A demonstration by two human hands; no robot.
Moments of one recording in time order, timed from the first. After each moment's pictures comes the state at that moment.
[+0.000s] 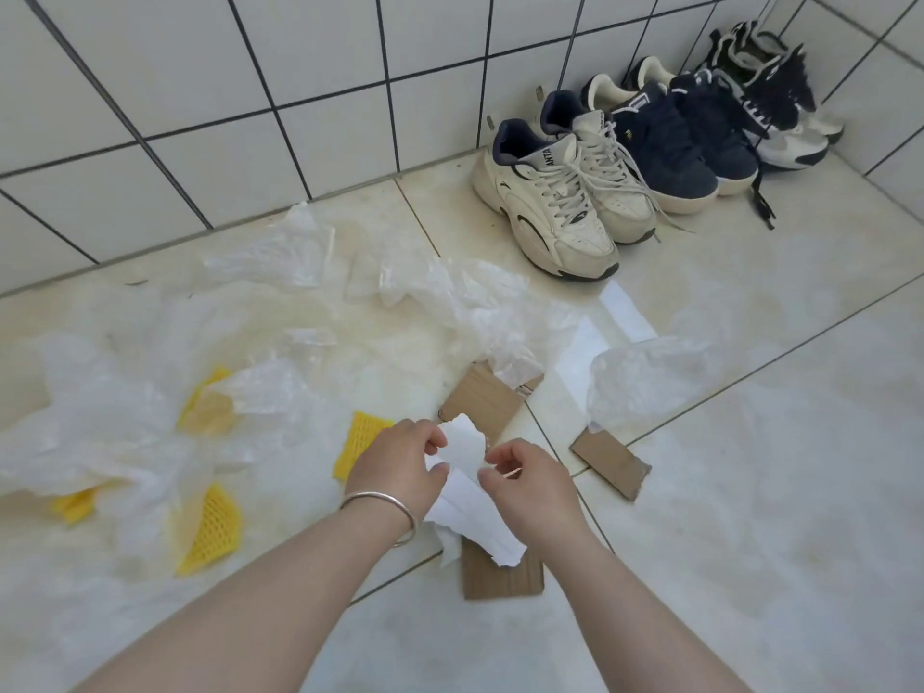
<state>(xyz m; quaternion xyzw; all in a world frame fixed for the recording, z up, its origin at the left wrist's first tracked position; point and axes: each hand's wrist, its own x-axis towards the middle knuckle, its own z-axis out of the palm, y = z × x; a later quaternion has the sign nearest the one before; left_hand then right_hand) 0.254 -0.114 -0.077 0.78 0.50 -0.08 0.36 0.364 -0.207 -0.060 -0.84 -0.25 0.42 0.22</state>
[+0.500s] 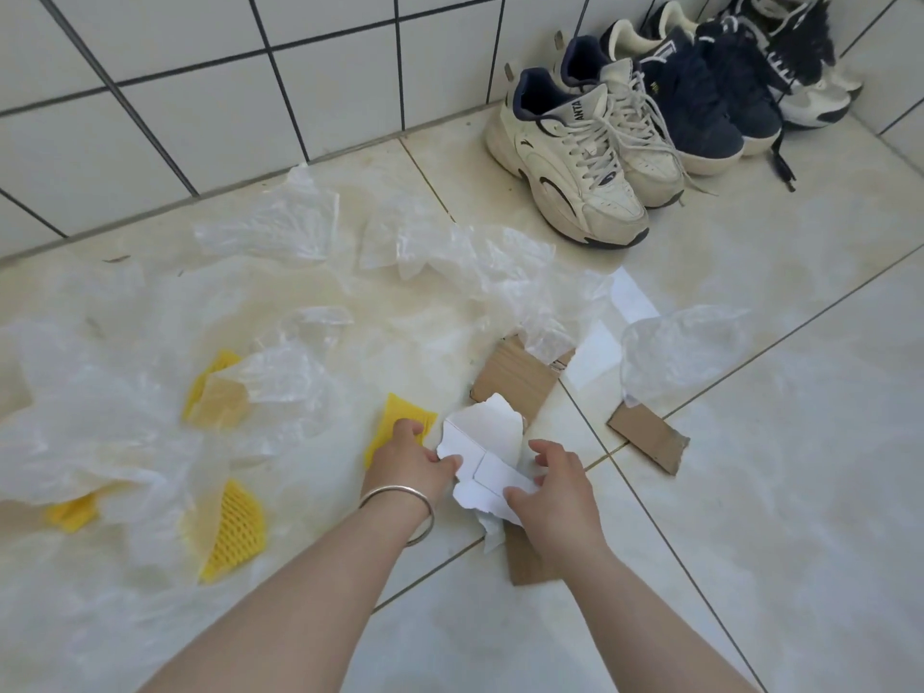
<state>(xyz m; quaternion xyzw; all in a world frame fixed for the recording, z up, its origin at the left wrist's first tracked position) 0.229 -0.098 -0.114 0.63 0.60 -0.10 0.48 0.329 -0.210 -0.108 -0.89 -0.19 0.38 0.19</state>
